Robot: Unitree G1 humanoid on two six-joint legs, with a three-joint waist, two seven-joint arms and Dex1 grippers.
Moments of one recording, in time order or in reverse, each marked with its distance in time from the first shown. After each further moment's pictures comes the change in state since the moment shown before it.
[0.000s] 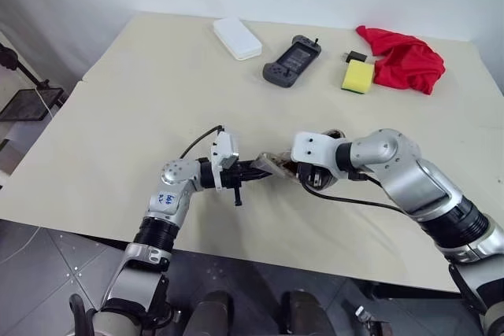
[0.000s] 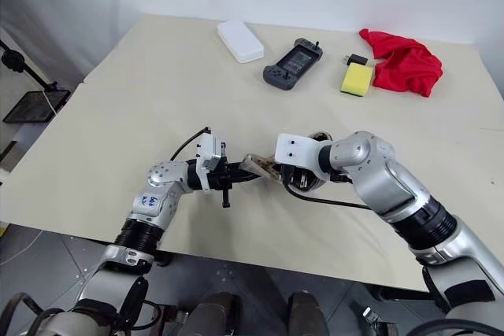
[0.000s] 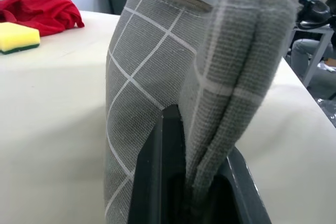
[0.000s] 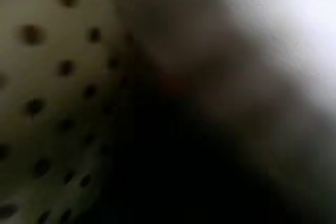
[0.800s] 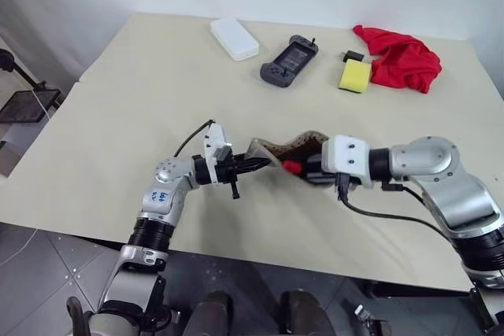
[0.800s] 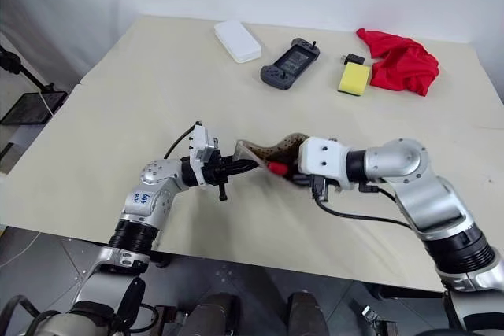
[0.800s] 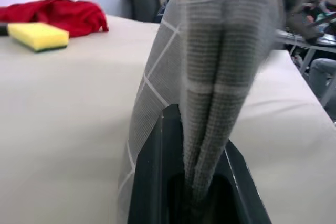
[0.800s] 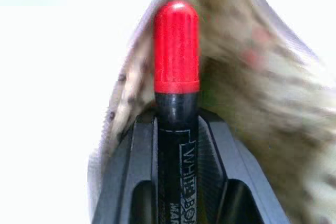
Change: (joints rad) left arm 0.014 0.012 0.023 -0.068 -0.029 0.109 0.054; right arm 0.213 -0.050 -0.228 -0.075 0.212 -0.295 0.156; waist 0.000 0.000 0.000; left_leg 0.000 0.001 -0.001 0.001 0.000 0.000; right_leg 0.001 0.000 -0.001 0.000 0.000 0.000
